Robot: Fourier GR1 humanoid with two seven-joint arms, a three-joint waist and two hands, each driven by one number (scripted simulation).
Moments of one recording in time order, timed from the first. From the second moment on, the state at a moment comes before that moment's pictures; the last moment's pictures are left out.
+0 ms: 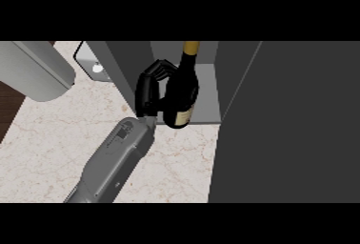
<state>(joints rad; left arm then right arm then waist) -0.70 0.00 -0.28 -0.90 0.39 0.48 -0.43 -0.07 -0.05 0.08 -2.48 -0.07 0.10 0.64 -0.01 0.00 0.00</state>
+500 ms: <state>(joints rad) -0.84 0.00 -0.23 -0.69 0.42 0.46 -0.47 -0.09 -0.05 0.06 -2.48 -0.08 0.10 0.66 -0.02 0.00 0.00</state>
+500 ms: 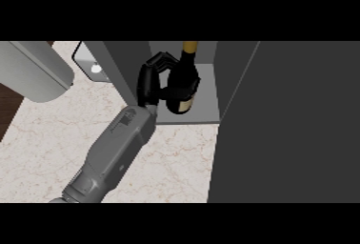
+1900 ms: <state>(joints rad) -1.13 0.00 0.03 -0.22 0.50 0.40 -0.71 -0.07 -0.01 0.13 -2.47 -0.08 0.12 0.62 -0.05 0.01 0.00</state>
